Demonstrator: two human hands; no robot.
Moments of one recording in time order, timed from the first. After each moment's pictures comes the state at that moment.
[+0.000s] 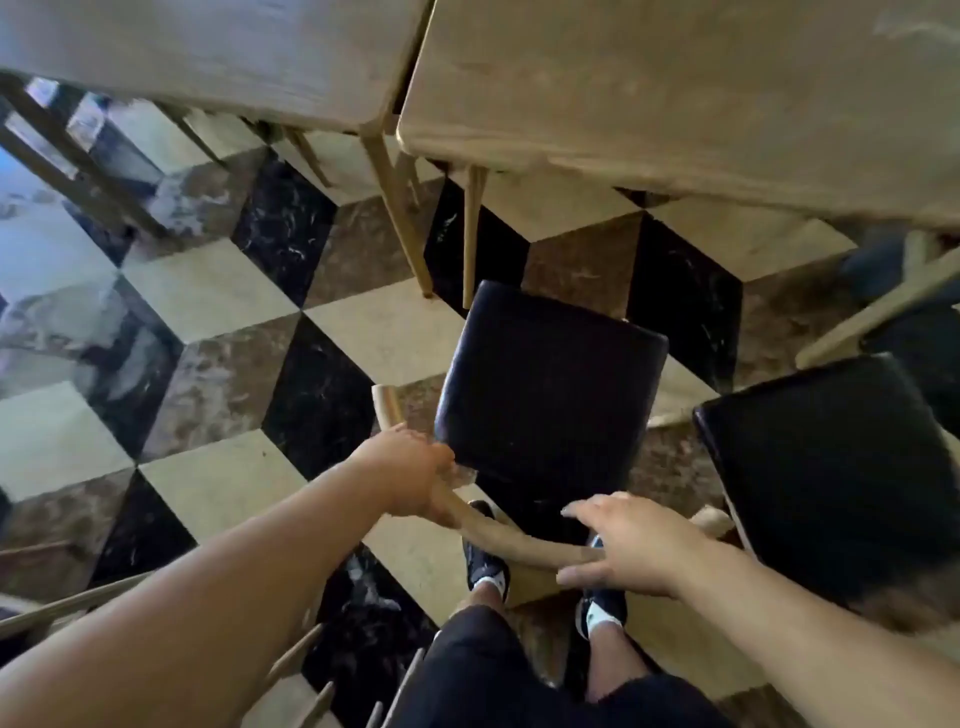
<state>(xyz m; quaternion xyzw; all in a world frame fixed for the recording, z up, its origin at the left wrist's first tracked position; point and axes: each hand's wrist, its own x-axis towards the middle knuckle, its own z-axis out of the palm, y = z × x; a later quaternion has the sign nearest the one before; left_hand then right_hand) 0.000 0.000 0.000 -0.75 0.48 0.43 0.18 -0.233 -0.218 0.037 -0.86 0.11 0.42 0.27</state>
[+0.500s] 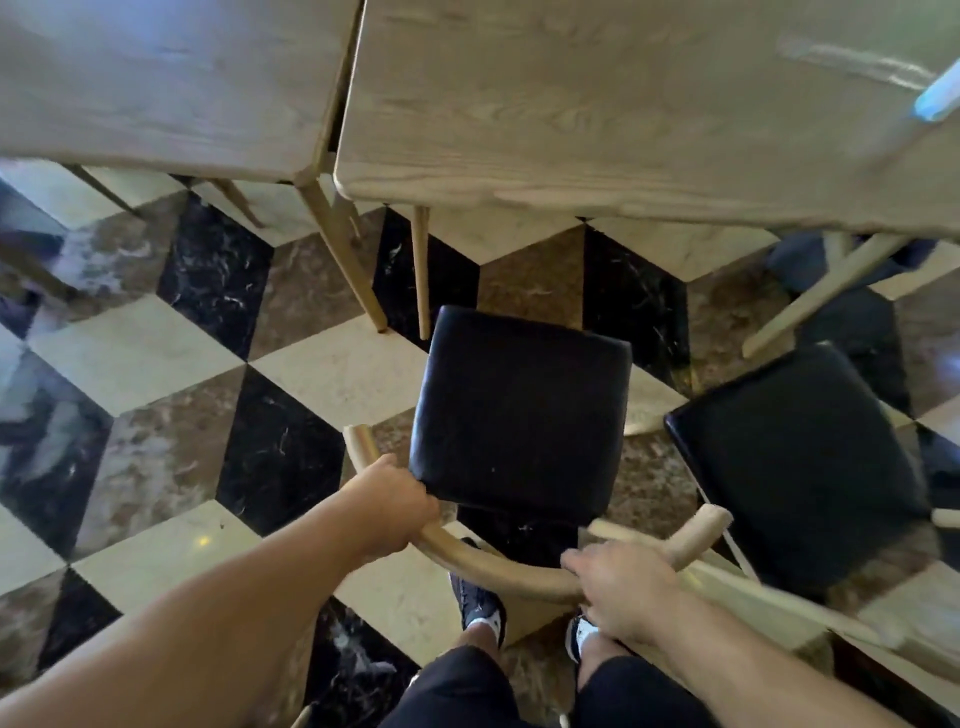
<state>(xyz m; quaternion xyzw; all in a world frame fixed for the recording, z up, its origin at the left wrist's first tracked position) 0.046 -0.023 -0.019 -0.61 0.68 0.28 0.30 -0.224 -0.195 -0.002 -0.88 0.12 0.43 0.18</state>
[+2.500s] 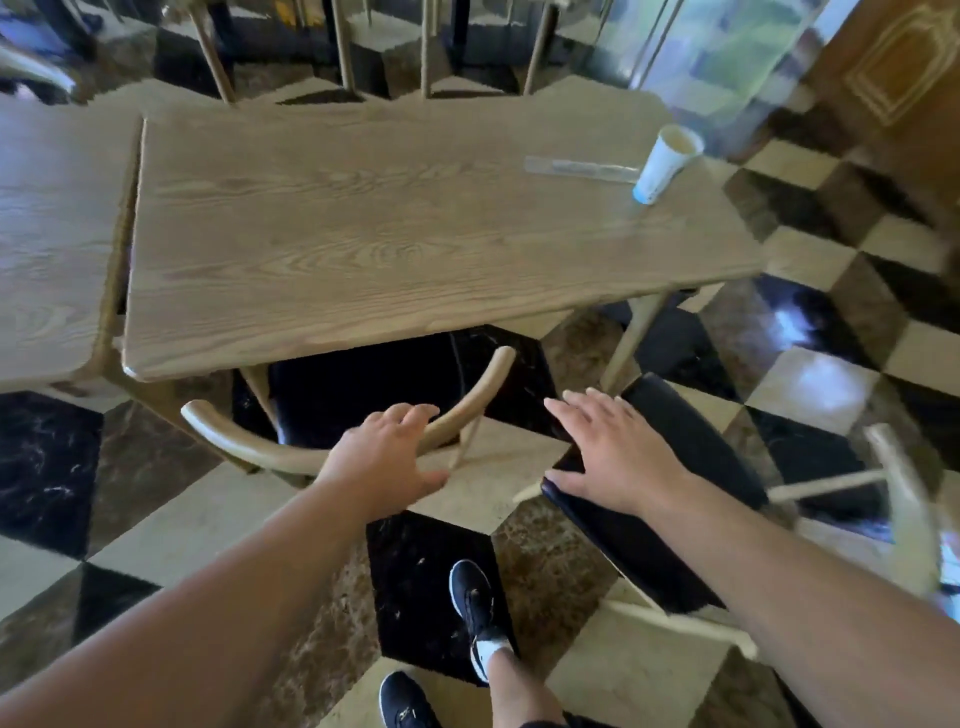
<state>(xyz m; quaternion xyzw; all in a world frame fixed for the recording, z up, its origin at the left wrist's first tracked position) 0.043 -0.289 0.091 -0.77 0.56 0.30 -0.01 -0.222 -0.439 0.104 -0.91 0.35 0.19 0.11</state>
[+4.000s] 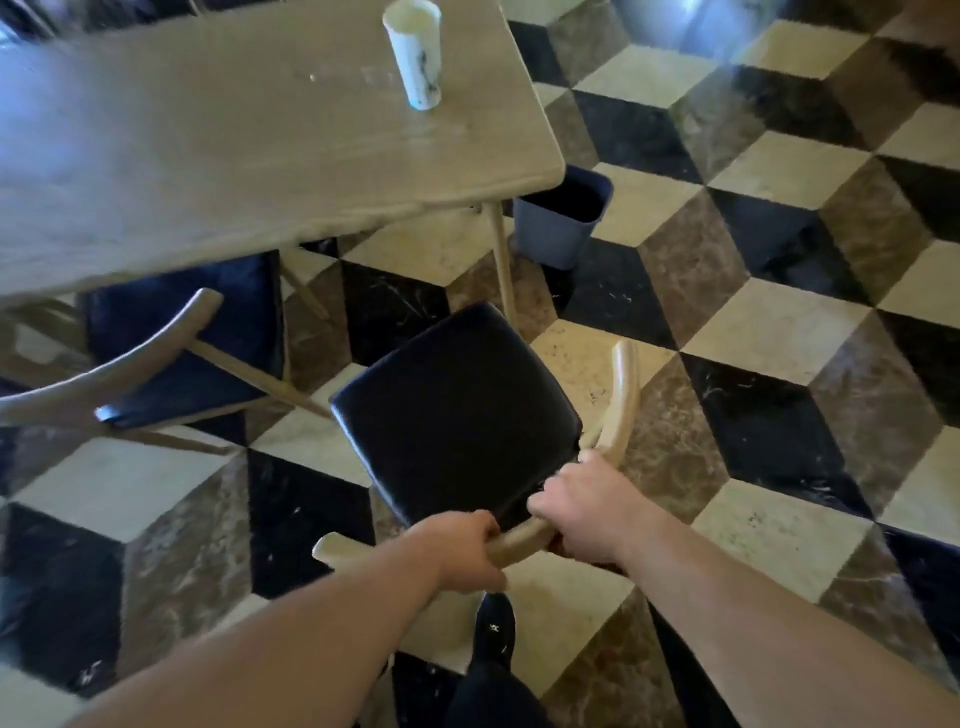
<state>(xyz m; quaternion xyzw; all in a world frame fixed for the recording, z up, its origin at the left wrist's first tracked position) -0.524 -0.496 0.020 -0.68 0.46 0.54 0.16 -0.681 -0.615 0.029 -0.94 0.13 0.30 0.11</state>
